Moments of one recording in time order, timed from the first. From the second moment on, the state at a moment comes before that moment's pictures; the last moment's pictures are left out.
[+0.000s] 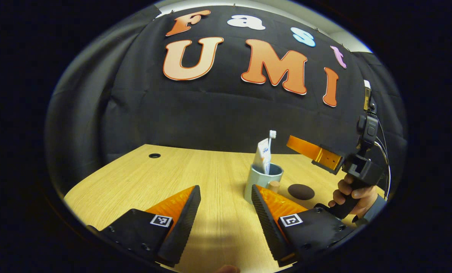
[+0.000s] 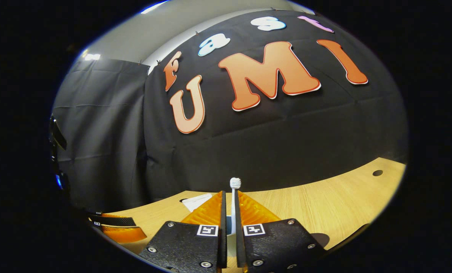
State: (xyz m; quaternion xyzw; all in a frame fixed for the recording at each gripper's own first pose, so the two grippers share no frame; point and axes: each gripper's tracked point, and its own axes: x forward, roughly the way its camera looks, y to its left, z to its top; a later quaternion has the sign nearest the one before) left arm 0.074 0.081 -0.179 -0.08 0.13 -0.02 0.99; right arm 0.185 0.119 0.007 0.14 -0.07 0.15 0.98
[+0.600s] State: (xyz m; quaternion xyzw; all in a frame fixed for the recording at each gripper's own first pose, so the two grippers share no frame) left arm 0.113 0.016 -0.144 -0.06 0.19 -0.06 0.98; right arm 0.102 0.030 0.021 0.10 -0.08 0.13 0.98
